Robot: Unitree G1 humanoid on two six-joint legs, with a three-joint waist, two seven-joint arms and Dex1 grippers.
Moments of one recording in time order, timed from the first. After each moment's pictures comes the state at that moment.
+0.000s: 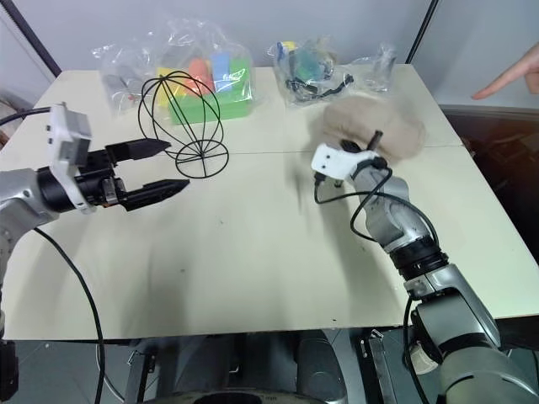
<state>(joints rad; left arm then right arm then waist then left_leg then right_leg) -0.35 0.86 0.36 -0.42 -0.84 0.77 -0.81 -0.78 -0.59 0.35 0.23 -0.55 0.22 0.28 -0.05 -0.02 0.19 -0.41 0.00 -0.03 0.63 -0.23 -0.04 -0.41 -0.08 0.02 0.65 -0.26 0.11</state>
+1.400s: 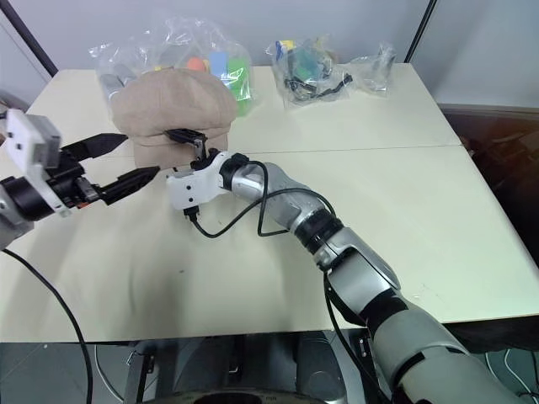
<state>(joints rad) -0.24 0.93 0.34 -0.48 -0.67 0.63 -0.64 -0.95 -0.17 0.54 0.46 -0.57 -0.35 0.33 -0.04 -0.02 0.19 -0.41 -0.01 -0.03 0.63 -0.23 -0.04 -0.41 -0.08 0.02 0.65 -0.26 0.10</state>
